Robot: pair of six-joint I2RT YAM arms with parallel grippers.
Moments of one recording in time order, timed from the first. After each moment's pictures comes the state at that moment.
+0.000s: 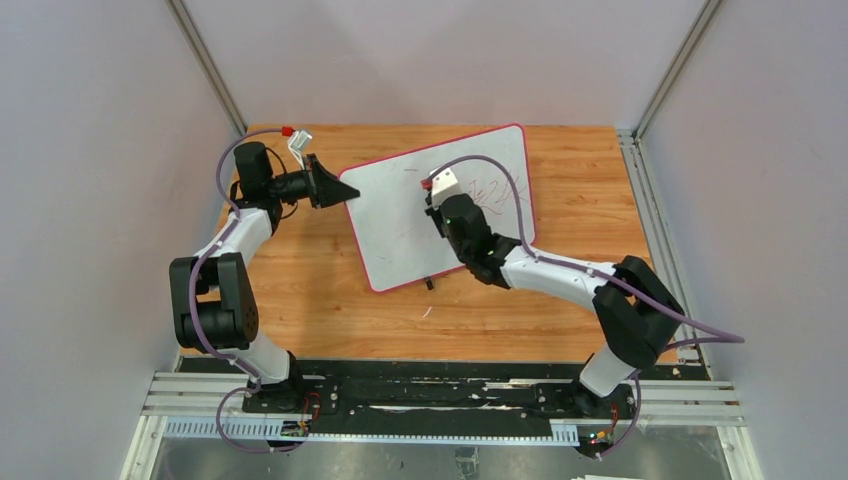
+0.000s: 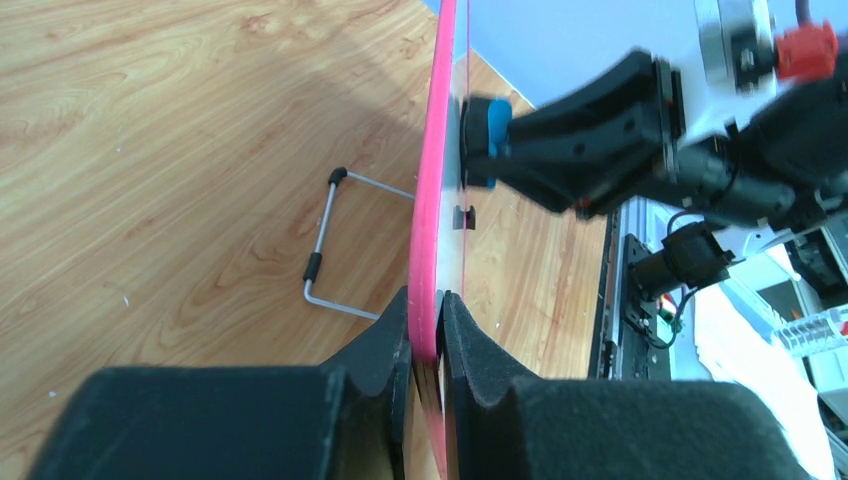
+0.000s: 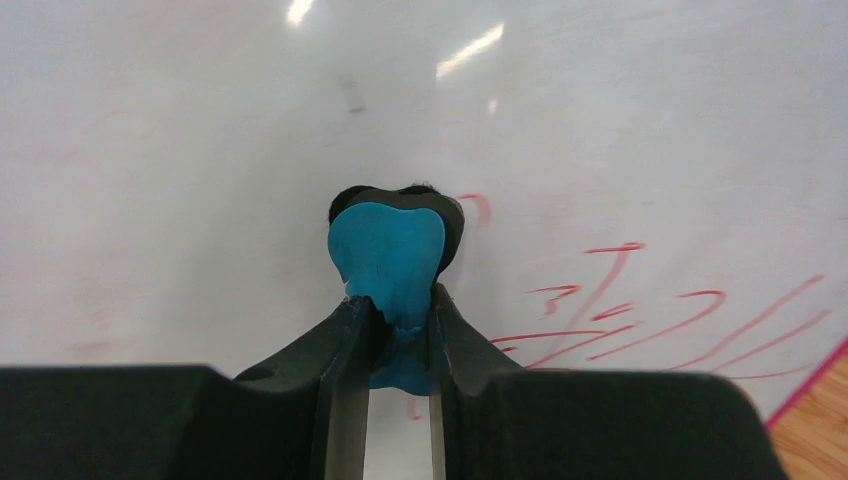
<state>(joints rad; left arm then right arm) 0.12 1.58 1.02 0.26 1.29 -0.26 0.87 1.63 1.01 0.31 0.51 -0.10</state>
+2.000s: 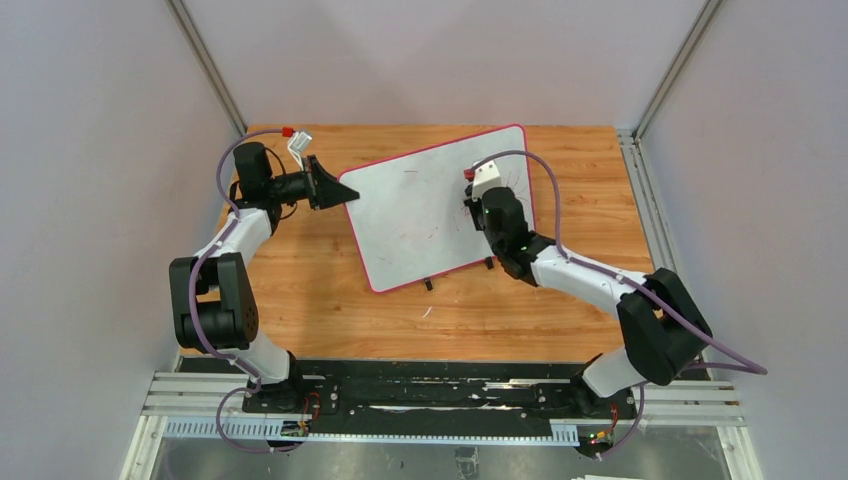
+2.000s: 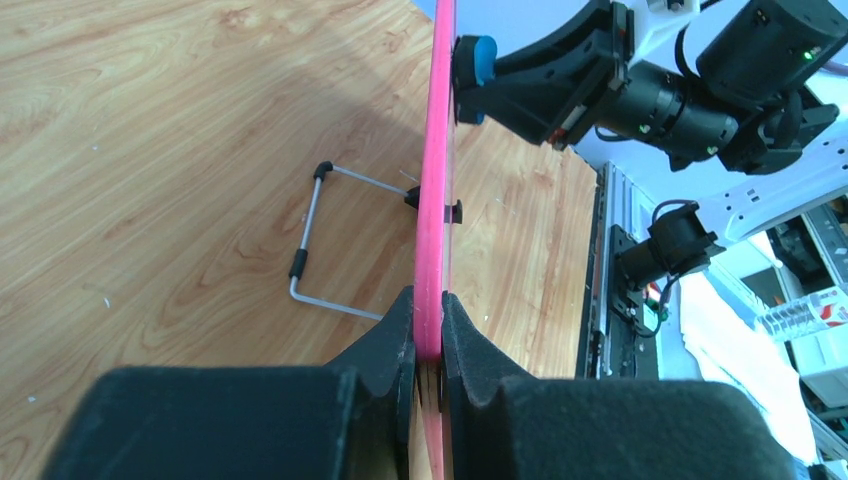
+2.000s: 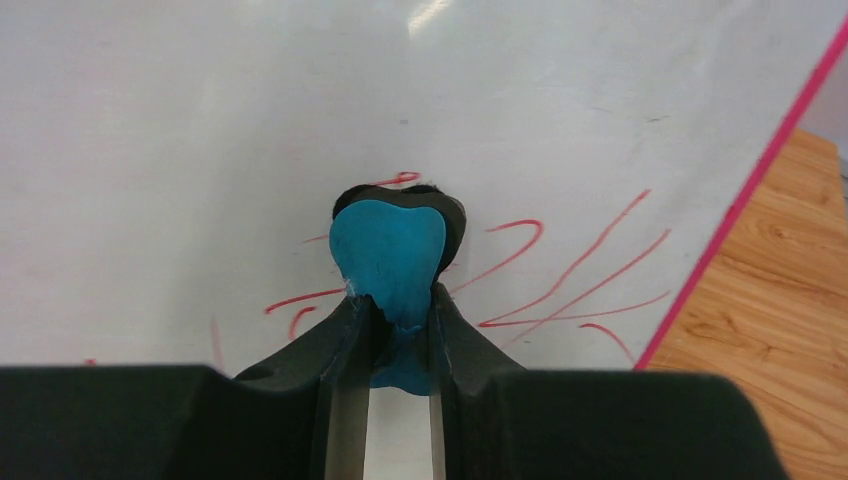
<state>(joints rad) 0.12 1.58 1.01 0.26 1.32 -0.26 0.65 1.48 0.88 0.30 0.42 -0.10</state>
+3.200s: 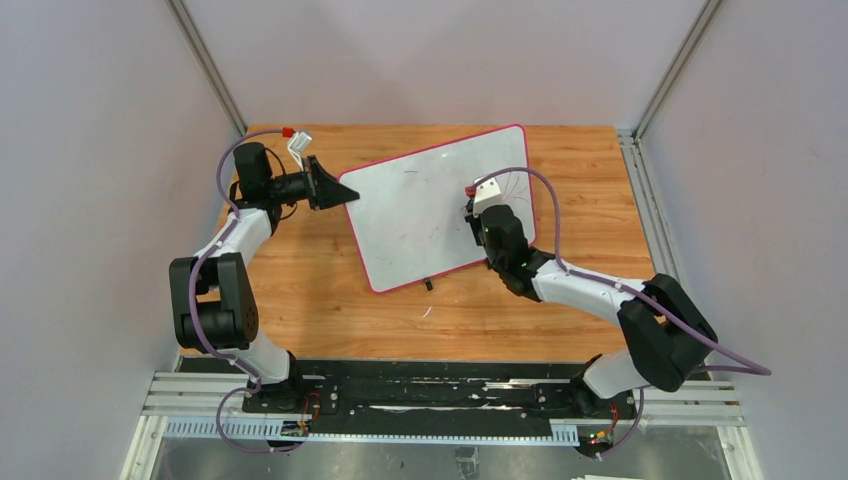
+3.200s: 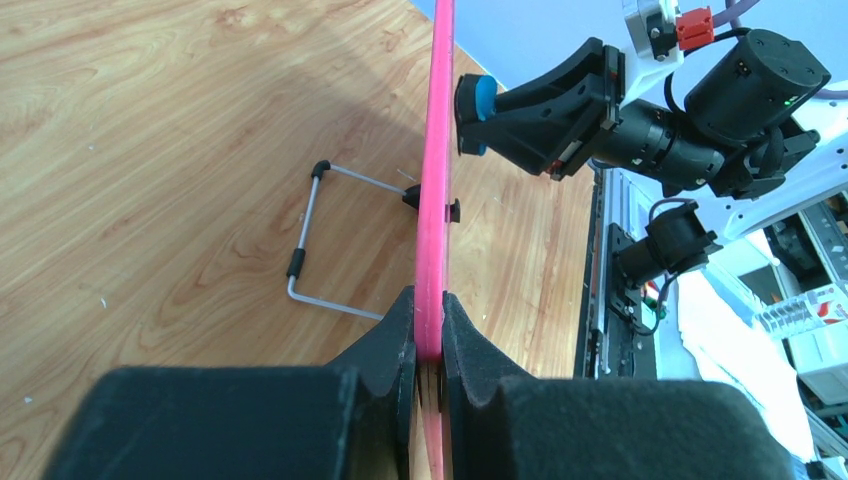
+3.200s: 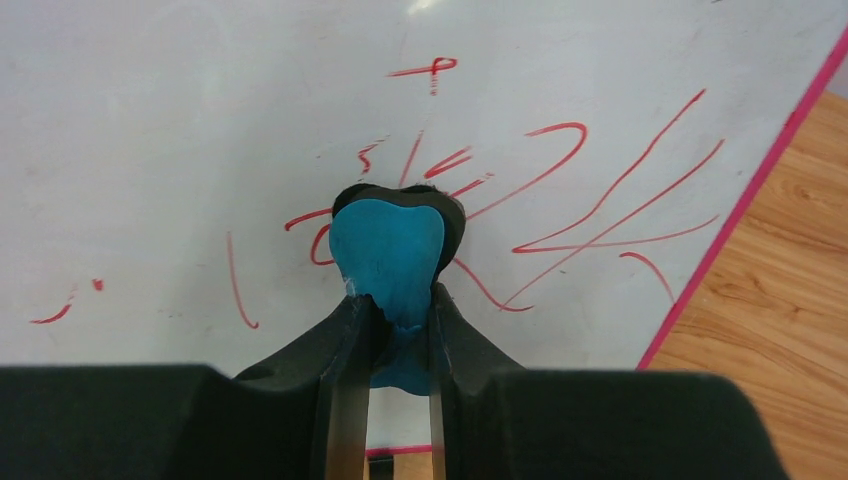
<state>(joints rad) 0.12 1.58 1.01 0.26 1.33 -0.26 0.71 1.45 0.75 0.38 0.49 -0.08</state>
